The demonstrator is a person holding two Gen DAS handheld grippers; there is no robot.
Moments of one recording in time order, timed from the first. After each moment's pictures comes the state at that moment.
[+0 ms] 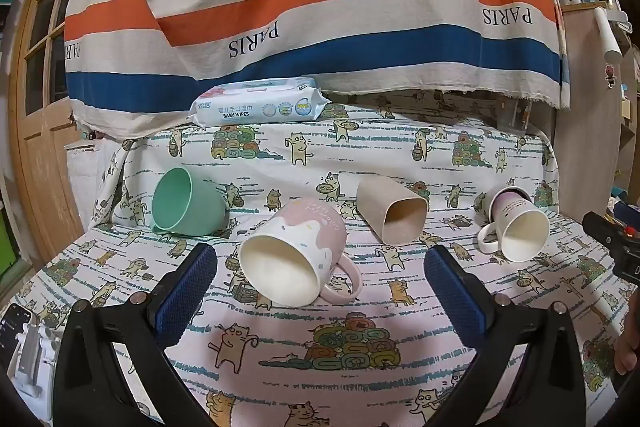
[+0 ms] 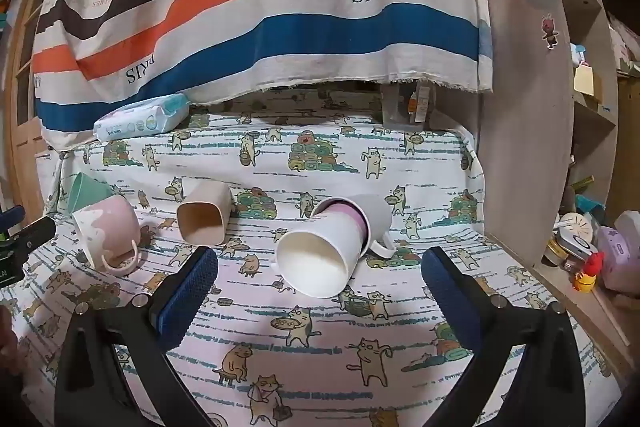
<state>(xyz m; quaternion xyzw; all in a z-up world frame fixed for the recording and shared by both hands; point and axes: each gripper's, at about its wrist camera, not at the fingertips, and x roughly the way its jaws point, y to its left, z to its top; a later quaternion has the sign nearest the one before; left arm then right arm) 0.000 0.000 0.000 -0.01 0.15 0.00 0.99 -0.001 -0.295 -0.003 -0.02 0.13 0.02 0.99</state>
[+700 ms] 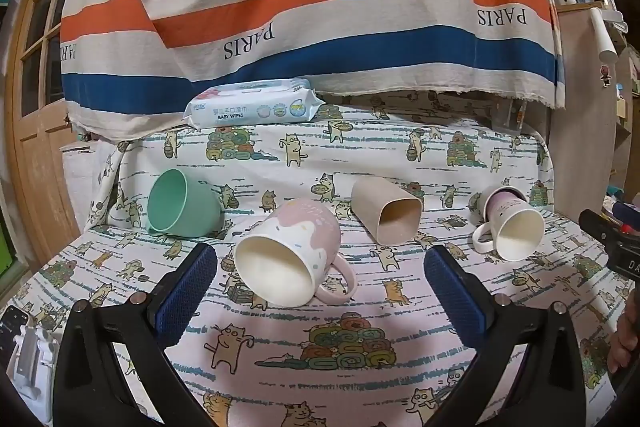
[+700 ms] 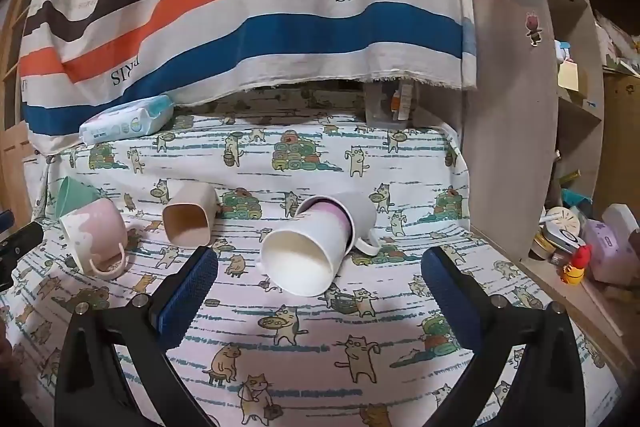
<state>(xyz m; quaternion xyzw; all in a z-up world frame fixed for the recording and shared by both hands) -0.004 -0.005 0.002 0.00 0.15 -0.01 0.99 -0.001 -0.298 -0.004 -0.01 0.12 -0.01 0.99</state>
